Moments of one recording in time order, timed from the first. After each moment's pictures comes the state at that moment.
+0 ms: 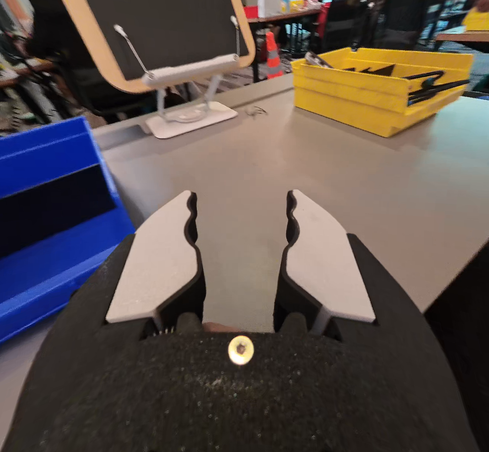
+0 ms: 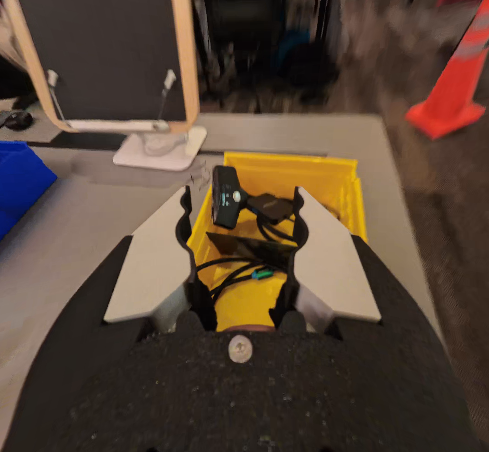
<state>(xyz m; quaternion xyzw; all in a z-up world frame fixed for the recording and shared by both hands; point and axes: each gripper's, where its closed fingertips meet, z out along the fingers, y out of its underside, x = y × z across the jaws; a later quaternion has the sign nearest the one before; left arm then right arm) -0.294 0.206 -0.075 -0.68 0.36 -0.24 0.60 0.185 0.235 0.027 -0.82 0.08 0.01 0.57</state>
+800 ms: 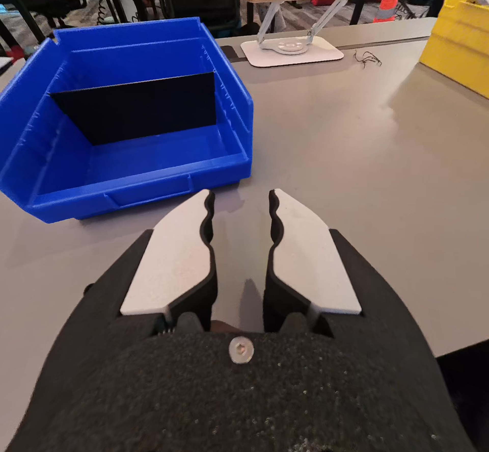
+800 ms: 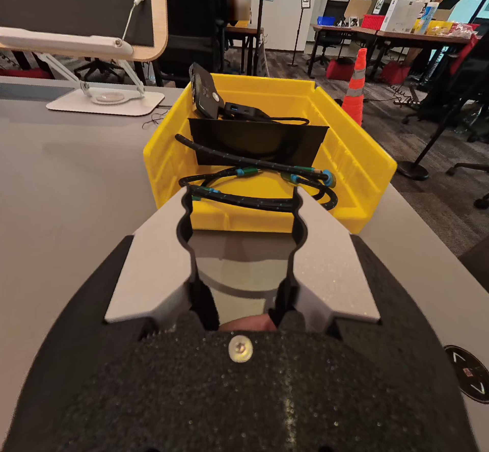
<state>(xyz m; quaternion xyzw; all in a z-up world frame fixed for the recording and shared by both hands) -0.392 0.246 -0.112 -0.79 0.24 -0.15 0.55 0.135 0.108 -0.097 -0.76 0.12 -0.14 0.62</state>
